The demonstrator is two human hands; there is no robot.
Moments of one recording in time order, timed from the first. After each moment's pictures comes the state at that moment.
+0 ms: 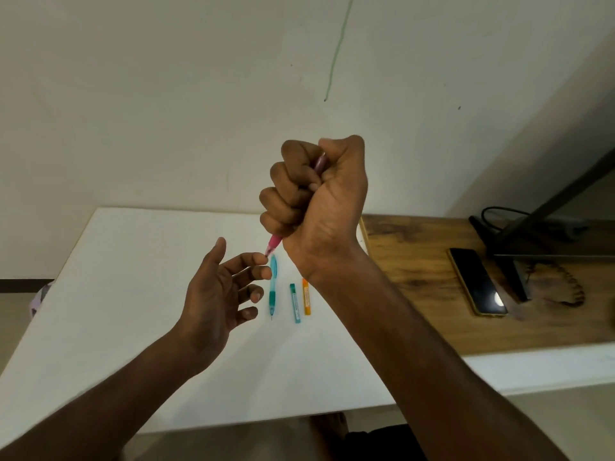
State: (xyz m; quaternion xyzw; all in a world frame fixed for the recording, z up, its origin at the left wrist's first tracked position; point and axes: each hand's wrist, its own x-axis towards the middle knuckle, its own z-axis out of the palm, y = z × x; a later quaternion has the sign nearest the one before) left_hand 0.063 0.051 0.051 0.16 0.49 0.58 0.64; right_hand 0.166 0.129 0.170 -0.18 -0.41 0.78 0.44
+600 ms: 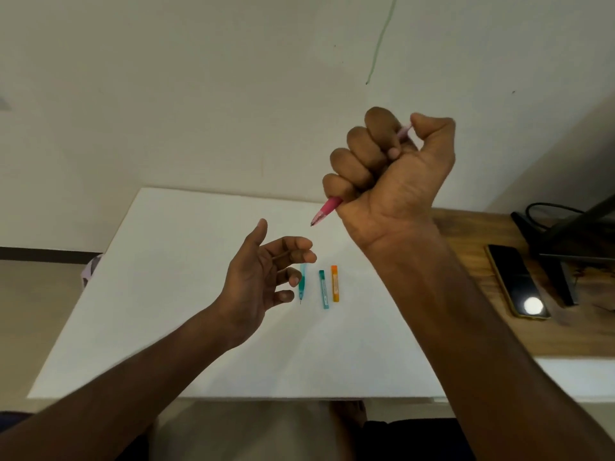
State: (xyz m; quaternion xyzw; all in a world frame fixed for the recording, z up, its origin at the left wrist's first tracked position) left_hand 0.054 0.050 0.039 0.22 0.46 0.55 0.66; right_hand 0.179 0.142 0.176 -0.12 -0.30 0.82 0.48
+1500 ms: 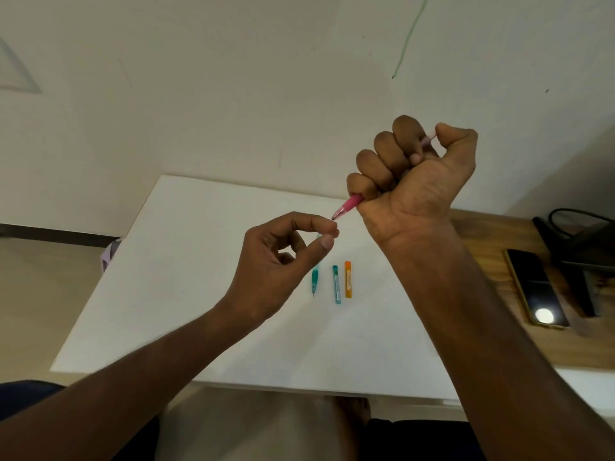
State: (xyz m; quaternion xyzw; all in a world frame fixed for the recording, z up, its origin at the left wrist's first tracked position) left_hand 0.060 0.042 0.046 0.49 0.53 0.62 0.31; right_hand 0.179 0.146 0.163 -0.16 -0.28 0.80 0.50
